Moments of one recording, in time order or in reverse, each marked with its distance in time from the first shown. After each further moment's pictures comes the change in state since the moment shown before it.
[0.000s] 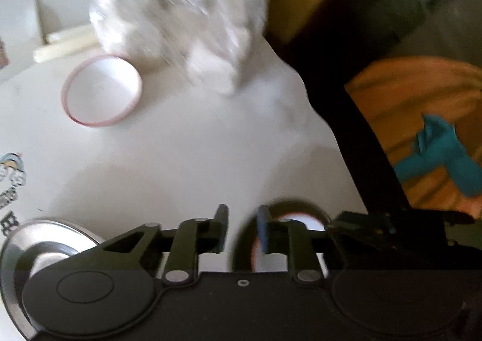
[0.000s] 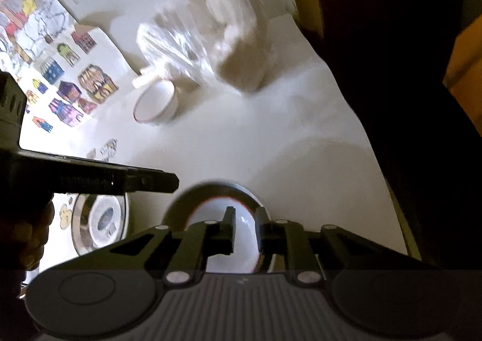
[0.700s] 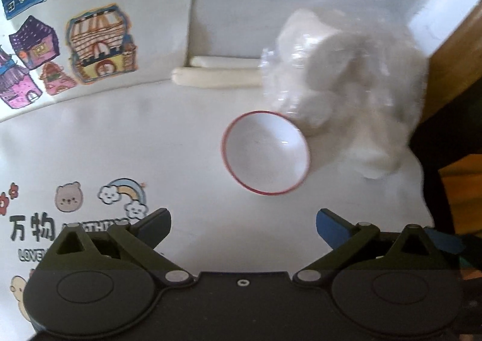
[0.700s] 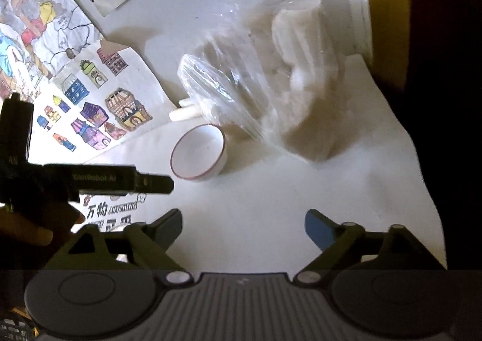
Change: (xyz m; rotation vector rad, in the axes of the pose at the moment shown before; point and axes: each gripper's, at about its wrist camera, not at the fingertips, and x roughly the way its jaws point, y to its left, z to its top) left arm -0.016 0.096 0.037 -0.233 -0.109 0.294; right arm 0.057 0.048 0.076 -0.088 -0.055 0.111
